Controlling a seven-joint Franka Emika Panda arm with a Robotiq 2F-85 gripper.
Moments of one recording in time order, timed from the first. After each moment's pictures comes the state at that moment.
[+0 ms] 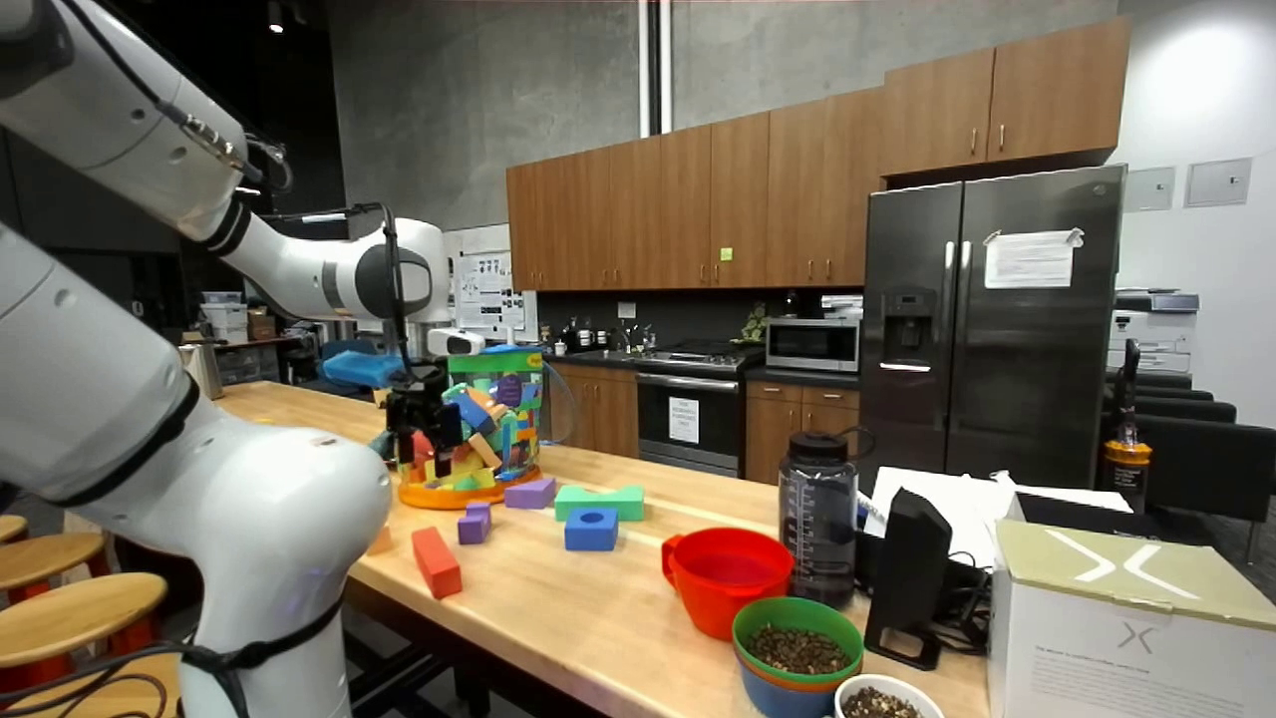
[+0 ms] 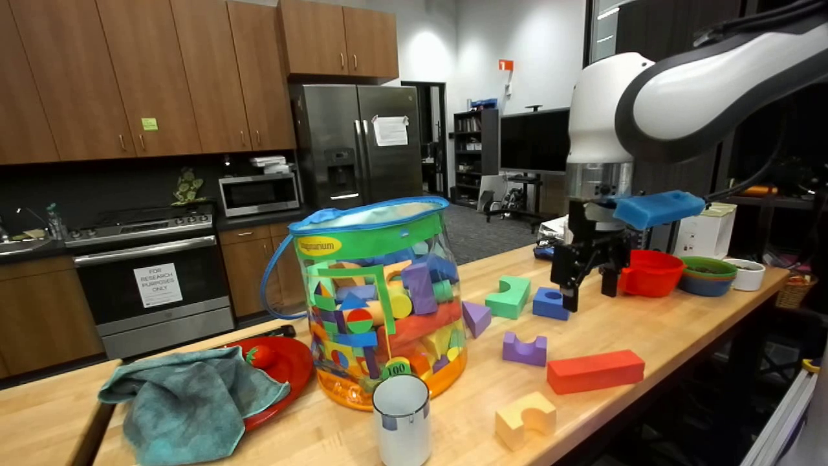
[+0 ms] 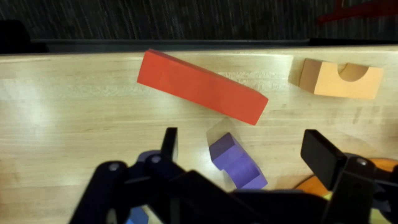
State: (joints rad) arm 0.16 -0.74 0.31 -2.79 0.29 2.07 0.35
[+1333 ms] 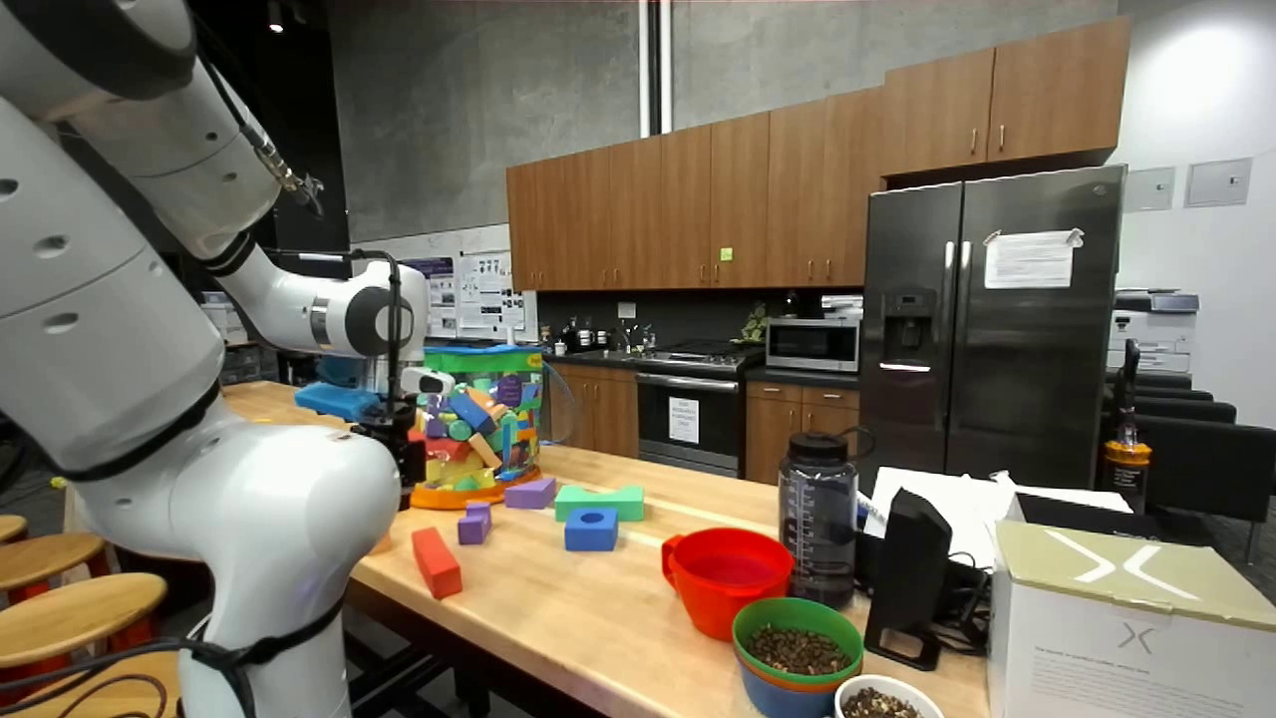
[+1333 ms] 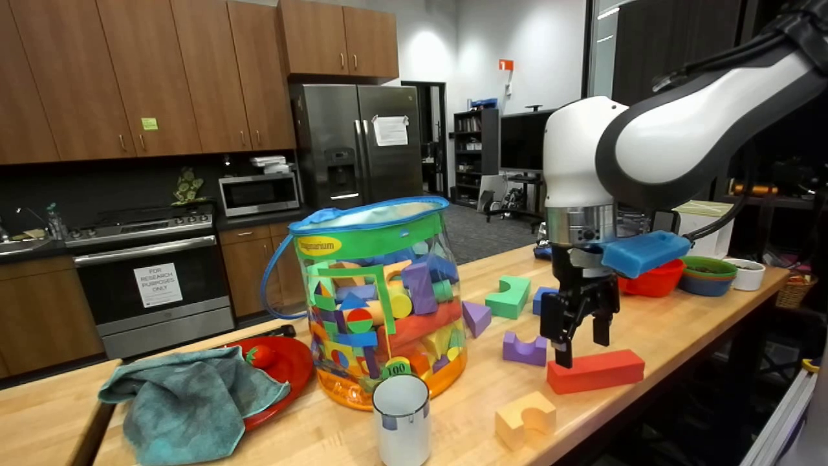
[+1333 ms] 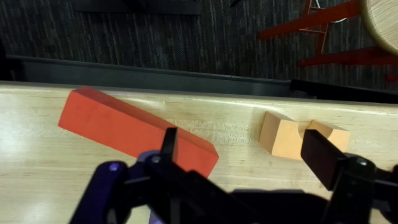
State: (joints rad) arm 0.29 -0.55 0.35 -2.79 0.38 2.17 0.36
